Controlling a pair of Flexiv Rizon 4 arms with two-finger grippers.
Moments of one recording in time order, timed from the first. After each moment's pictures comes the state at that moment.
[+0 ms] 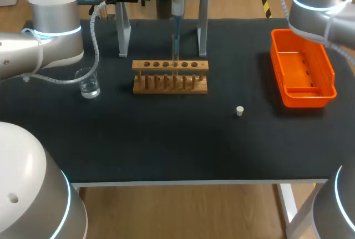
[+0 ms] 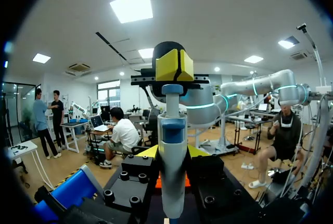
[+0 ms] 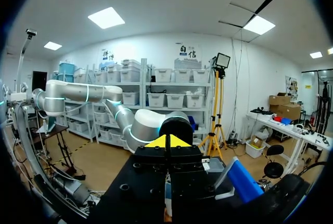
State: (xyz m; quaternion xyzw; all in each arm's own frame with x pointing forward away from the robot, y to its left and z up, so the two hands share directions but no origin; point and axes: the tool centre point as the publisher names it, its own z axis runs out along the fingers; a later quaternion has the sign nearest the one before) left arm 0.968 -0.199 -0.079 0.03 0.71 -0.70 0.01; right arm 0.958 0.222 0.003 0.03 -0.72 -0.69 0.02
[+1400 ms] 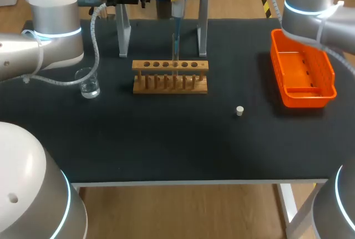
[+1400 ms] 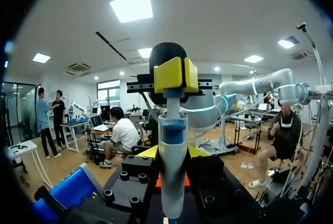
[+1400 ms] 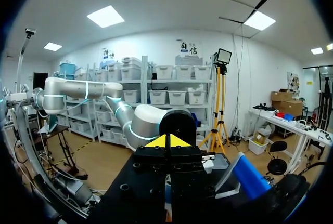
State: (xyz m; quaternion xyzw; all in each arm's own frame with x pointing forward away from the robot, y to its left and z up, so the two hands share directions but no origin) left arm 0.967 -0.199 -0.083 0.03 0.71 -0.70 0.01; right arm 0.956 0.236 -0.019 0.02 -0.73 -0.68 0.03
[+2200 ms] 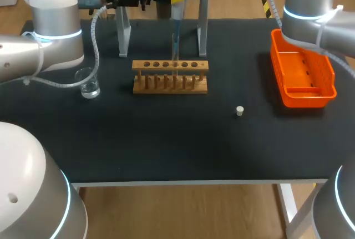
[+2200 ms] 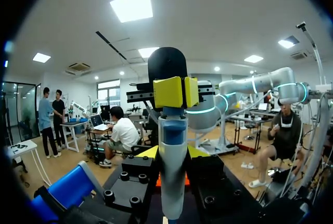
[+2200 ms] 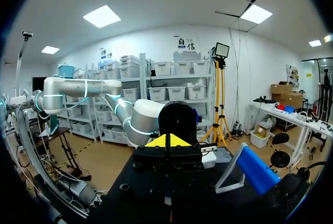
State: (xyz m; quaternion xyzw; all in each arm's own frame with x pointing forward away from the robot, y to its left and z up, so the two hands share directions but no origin) left arm 0.966 -0.199 -0.089 0.03 0.71 -0.71 0.01; right arm 0.956 0.235 -0.039 0.01 -0.74 -0.67 0.04
